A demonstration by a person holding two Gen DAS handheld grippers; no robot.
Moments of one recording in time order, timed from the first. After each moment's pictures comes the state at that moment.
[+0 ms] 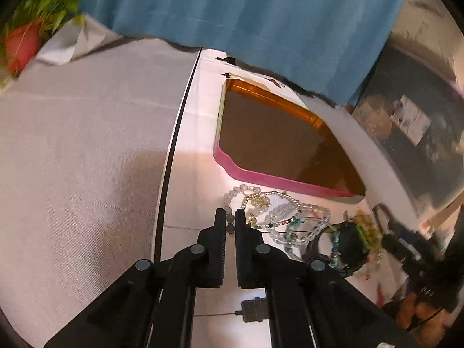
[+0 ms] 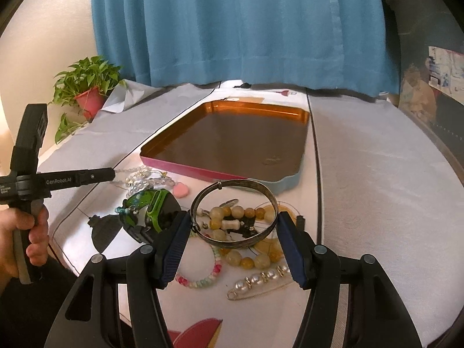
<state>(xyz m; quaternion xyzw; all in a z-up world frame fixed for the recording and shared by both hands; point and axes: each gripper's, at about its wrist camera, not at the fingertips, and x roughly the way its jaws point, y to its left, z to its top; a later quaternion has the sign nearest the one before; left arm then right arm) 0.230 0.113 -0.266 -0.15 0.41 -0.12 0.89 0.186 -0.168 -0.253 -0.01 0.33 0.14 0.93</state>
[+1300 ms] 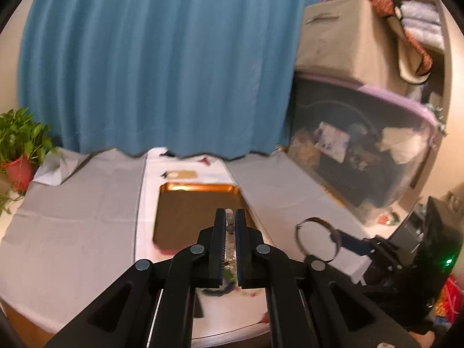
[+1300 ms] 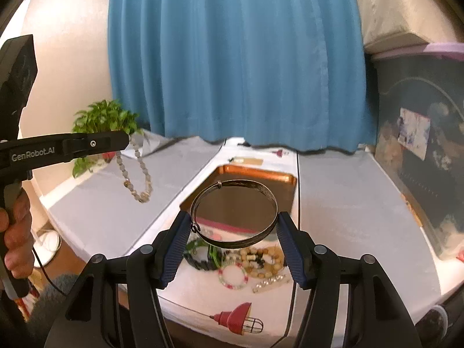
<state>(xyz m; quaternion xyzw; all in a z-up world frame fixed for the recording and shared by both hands) 0.121 0.027 -0.052 -0.04 0.25 -0.20 0.95 0.092 -0.156 -0.103 -0.01 0.23 0.13 0.96</state>
